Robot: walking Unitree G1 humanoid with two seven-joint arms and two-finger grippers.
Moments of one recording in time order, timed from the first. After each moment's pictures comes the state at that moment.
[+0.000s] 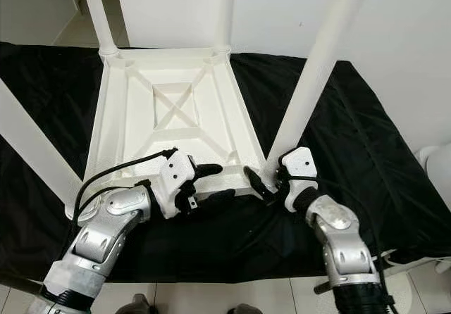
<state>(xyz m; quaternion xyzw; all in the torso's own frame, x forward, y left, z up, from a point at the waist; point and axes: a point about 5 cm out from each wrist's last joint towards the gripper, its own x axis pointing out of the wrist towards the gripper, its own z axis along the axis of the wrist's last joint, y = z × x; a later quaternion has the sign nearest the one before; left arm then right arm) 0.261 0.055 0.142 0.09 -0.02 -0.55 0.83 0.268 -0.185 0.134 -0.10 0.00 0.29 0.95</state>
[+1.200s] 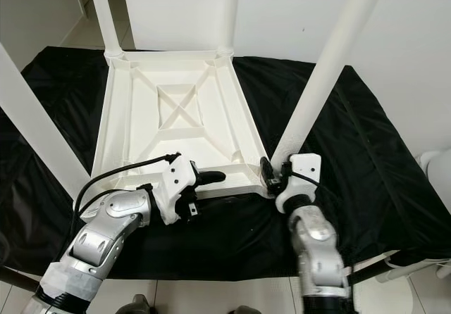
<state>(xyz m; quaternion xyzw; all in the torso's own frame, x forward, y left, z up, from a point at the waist) 0.255 0.048 0.142 0.08 -0.01 -0.58 0.81 0.263 -0.173 0.121 0.03 -0.01 0.03 1.00</state>
